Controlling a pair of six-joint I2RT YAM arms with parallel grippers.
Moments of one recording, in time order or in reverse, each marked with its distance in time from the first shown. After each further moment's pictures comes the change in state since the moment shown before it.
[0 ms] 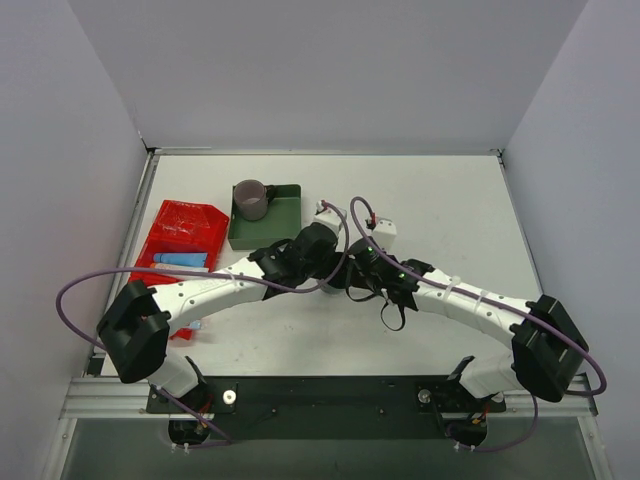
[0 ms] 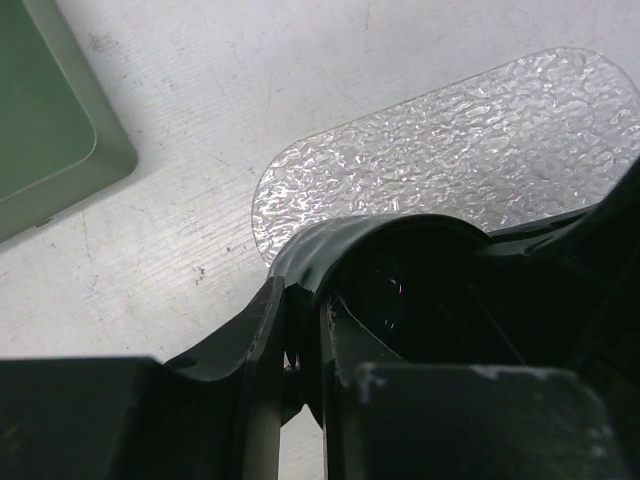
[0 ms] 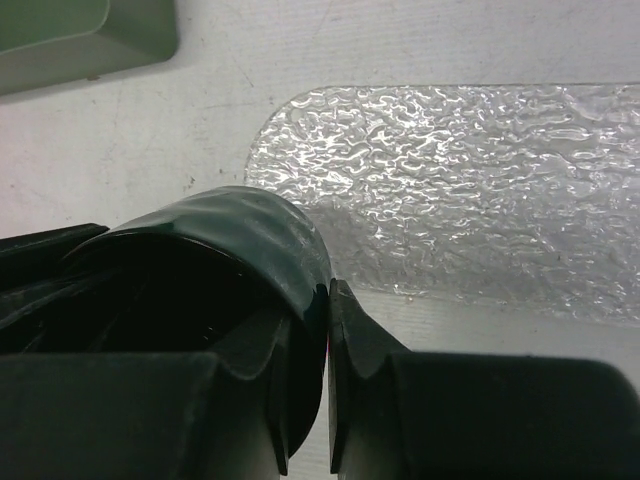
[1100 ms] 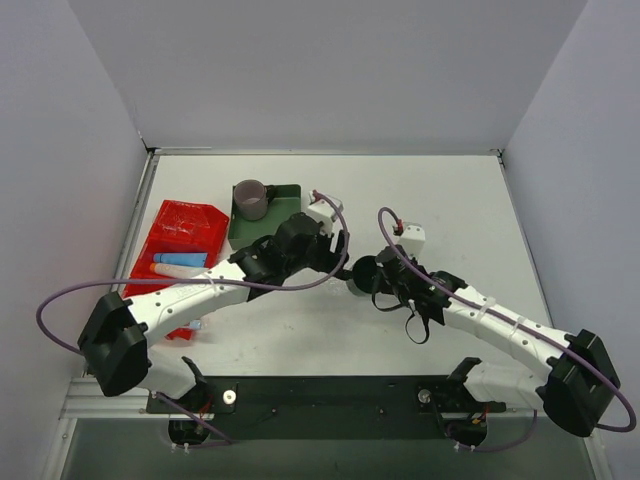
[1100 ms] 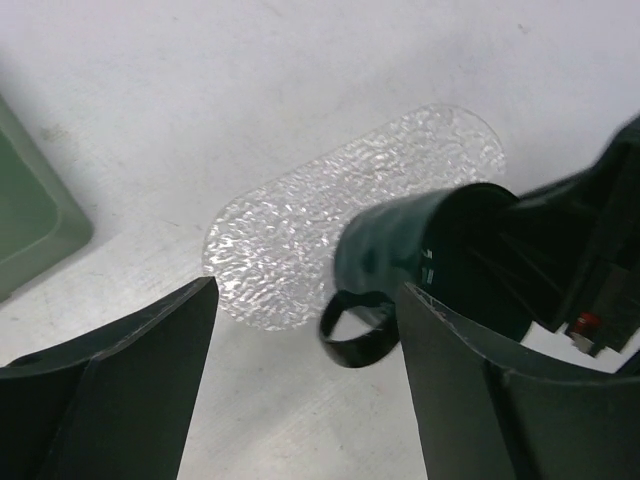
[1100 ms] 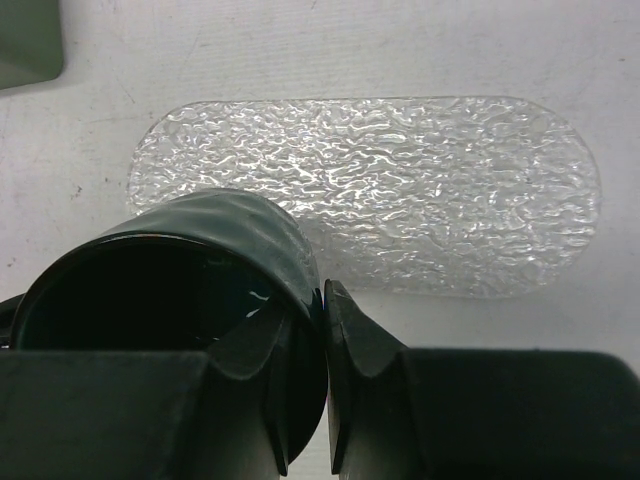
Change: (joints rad) left arm 0.006 -0.097 -0.036 0.128 0.169 0.055; right arm -0.055 -0.209 -0.132 -0.089 0.099 -0.108
